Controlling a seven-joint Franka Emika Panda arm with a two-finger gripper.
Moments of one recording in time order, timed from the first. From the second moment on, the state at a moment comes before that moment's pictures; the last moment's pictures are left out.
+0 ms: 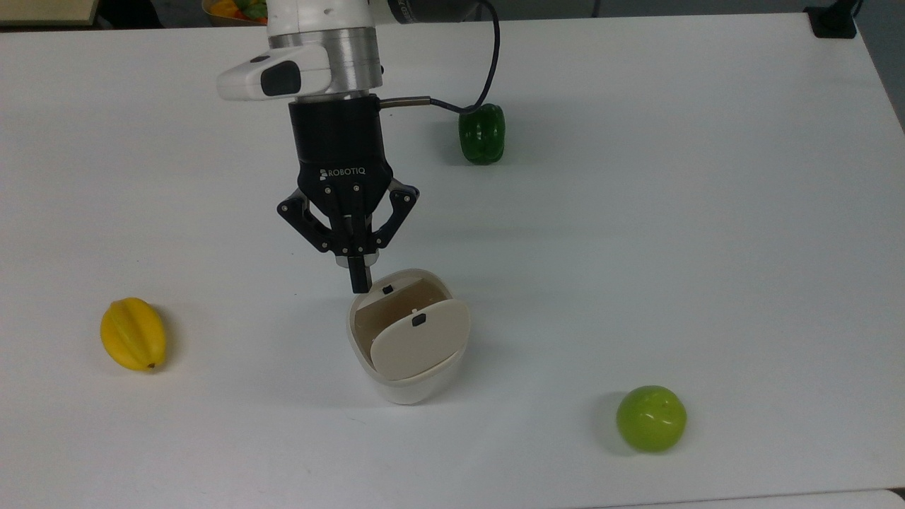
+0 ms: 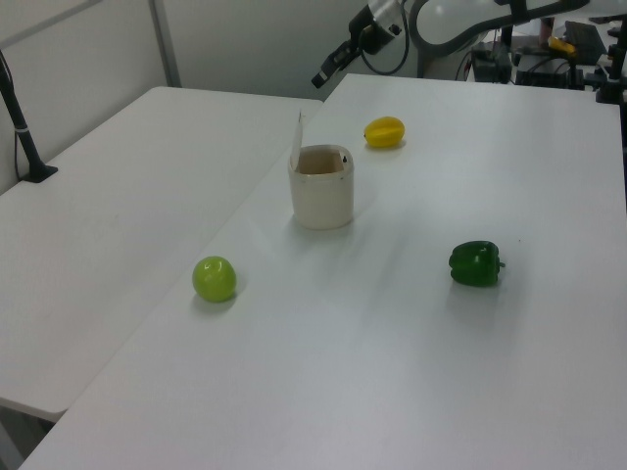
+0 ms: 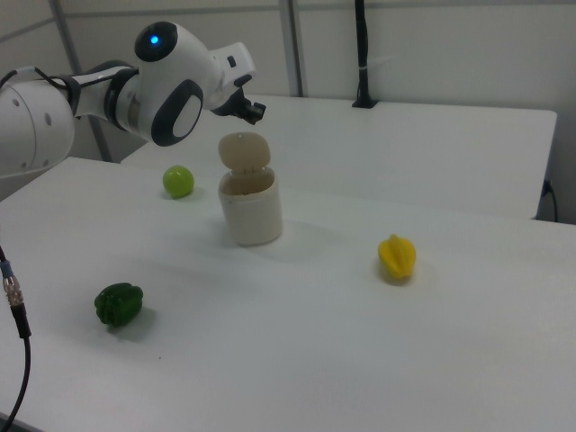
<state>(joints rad) 0.09 0.44 -0.02 -1.45 0.25 2.70 -0.12</state>
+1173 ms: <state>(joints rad) 0.13 0.54 -0.02 -1.37 0.24 2.77 -0.10</state>
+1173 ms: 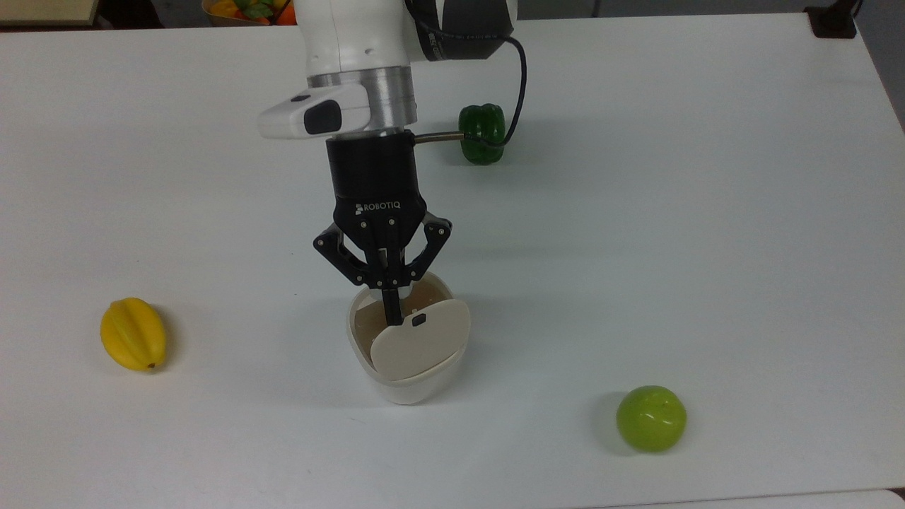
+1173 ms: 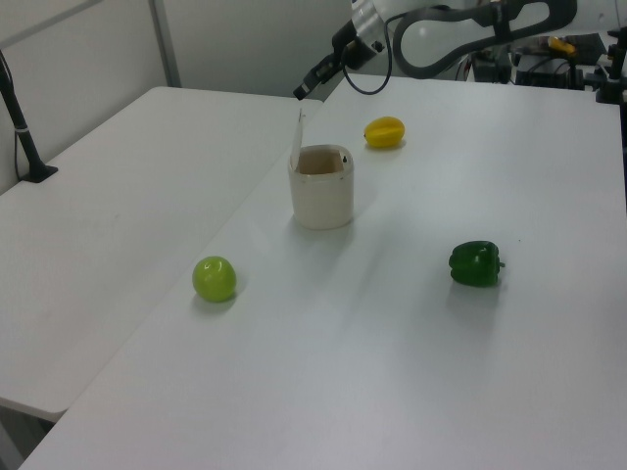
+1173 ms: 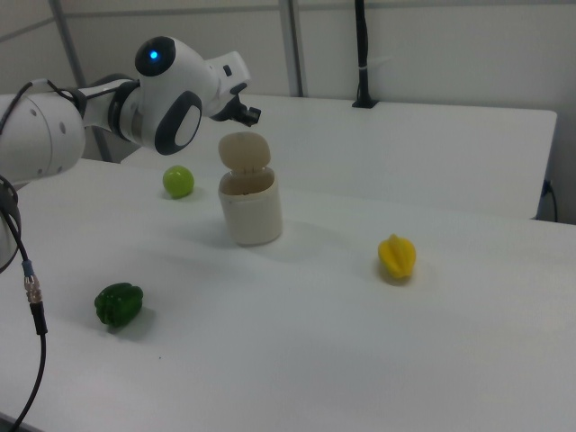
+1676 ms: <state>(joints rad) 0.13 0.57 -0.02 -1.37 0.24 2.81 -0.10</state>
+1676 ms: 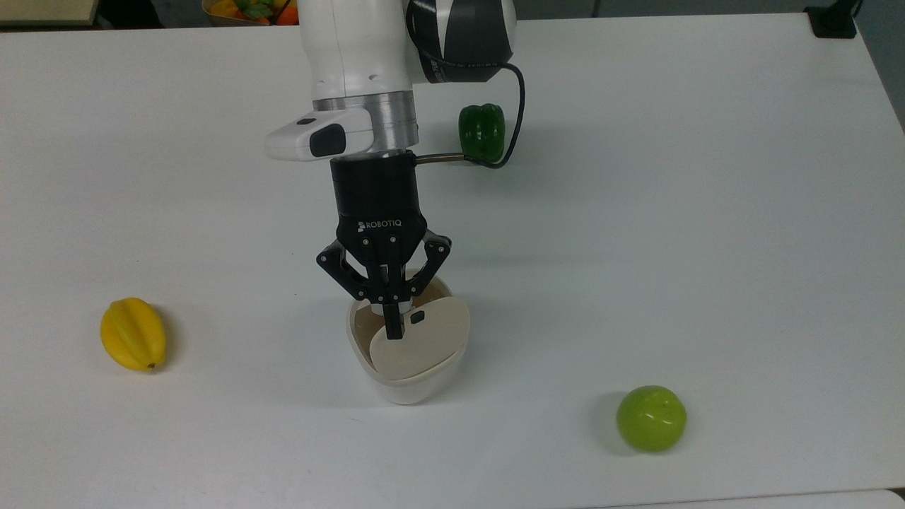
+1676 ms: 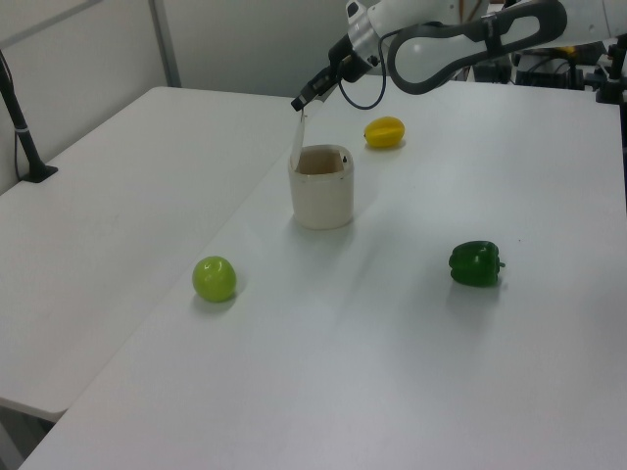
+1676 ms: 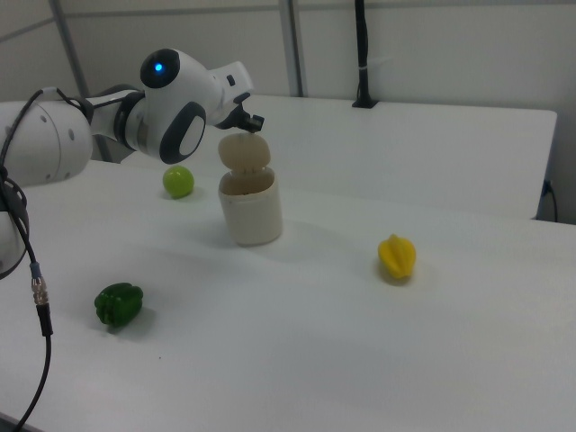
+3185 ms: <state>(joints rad) 0.12 0.55 -0.03 -1.36 0.26 2.40 -0.05</state>
